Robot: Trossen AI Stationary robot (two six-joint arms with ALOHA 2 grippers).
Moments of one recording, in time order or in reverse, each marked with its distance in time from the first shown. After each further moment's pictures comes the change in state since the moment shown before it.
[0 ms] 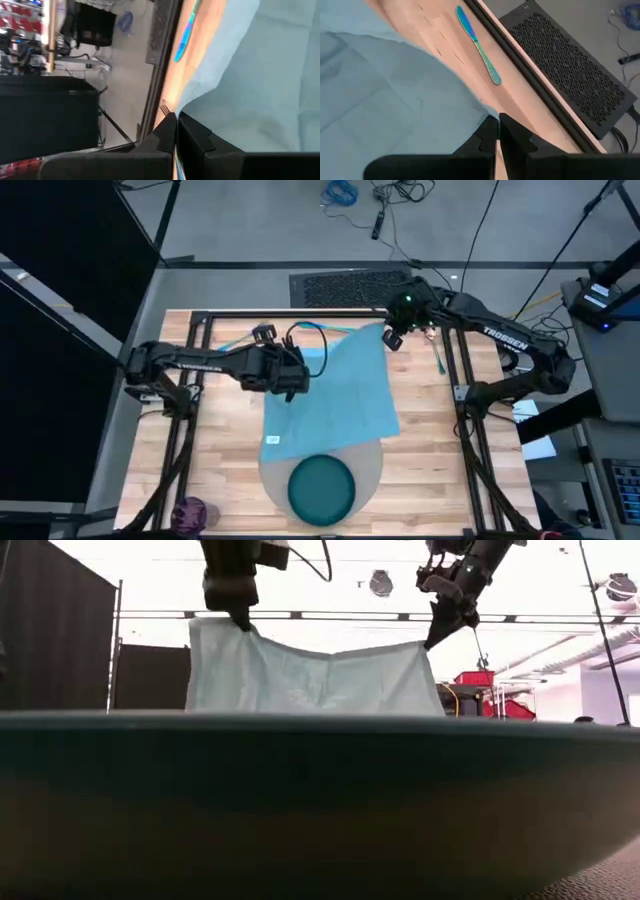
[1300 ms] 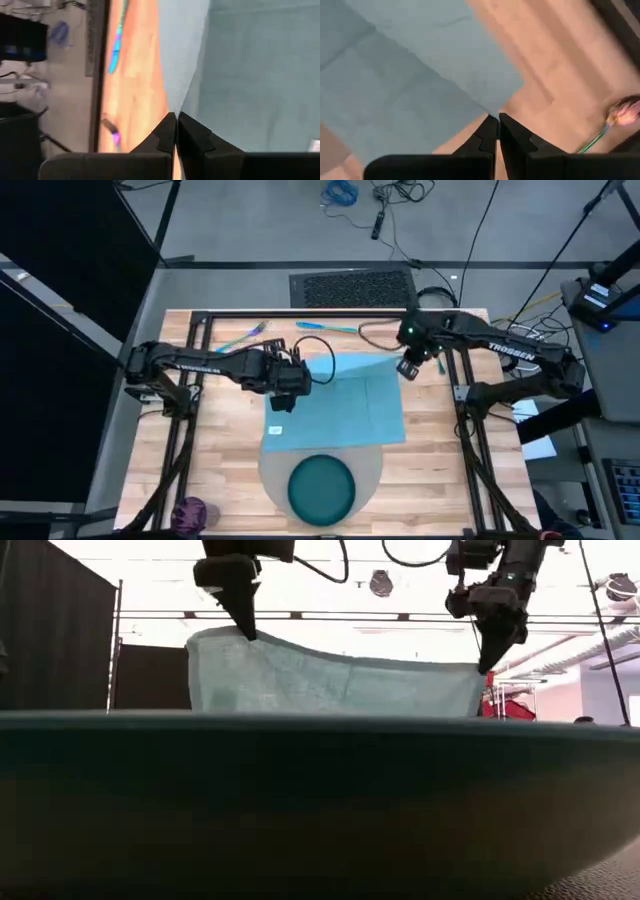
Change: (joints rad) left arm -0.065 0.000 0.000 0.071 0.312 0.043; right arm 0.152 -0.123 -0.208 -0.210 -0.050 0.212
